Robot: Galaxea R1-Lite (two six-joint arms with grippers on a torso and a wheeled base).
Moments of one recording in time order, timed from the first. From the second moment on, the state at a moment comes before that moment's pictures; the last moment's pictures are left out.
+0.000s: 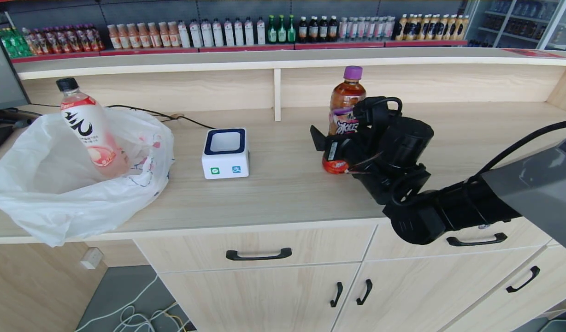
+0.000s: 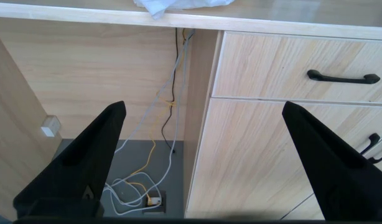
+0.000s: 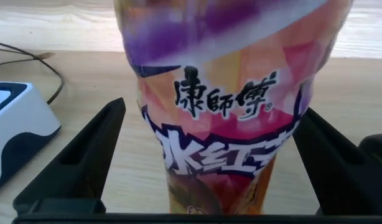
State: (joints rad) left arm 0.00 0.00 0.00 0.00 0.00 -0.01; right arm 0.52 2.14 -1.25 -1.13 -0.25 -0.06
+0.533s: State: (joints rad) left arm 0.00 0.00 0.00 0.00 0.00 -0.01; right arm 0.52 2.16 -1.32 -1.11 -0.25 -0.06
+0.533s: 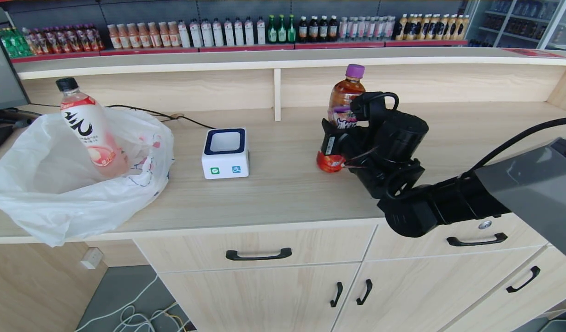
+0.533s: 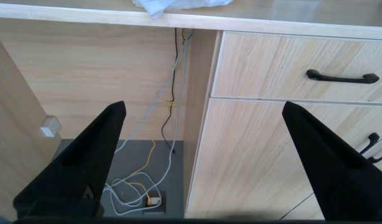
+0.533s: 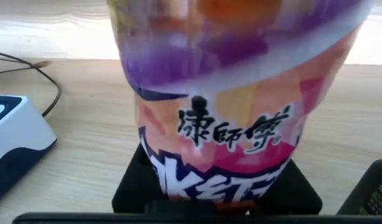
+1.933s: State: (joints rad) left arm 0.00 0.00 0.00 0.00 0.00 -0.01; right arm 0.63 1.87 -1.10 -1.12 -0.31 -0.09
